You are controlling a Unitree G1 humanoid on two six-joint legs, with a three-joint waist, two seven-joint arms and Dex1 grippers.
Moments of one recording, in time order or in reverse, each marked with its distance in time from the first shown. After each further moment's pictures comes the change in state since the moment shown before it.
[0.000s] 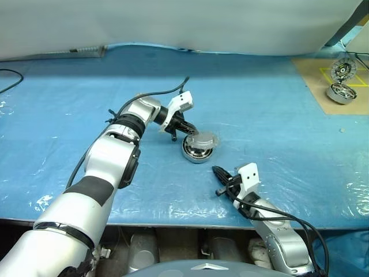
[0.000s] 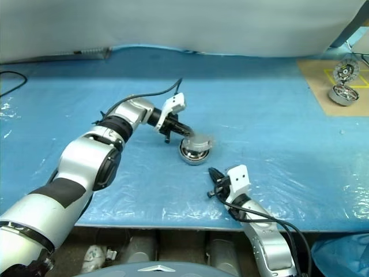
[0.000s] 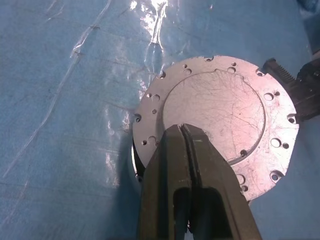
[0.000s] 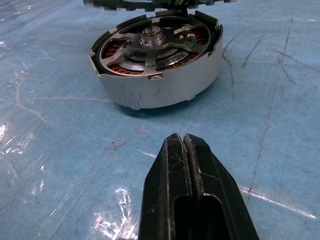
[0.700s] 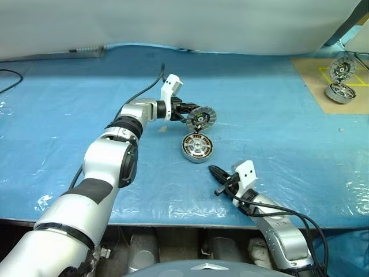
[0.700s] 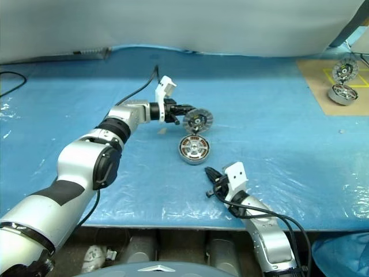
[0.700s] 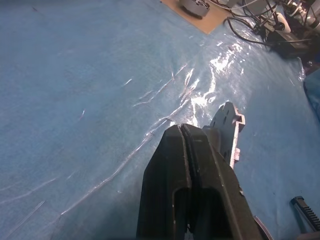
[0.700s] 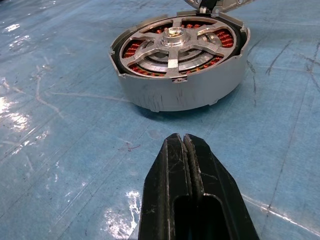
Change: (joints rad) left arm -0.003 -0.016 0.222 -0.010 -0.272 0.151 0.304; right arm -0.043 -0.022 0.004 0.035 0.002 0.002 0.077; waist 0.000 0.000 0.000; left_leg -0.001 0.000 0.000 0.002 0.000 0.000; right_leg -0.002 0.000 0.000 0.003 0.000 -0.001
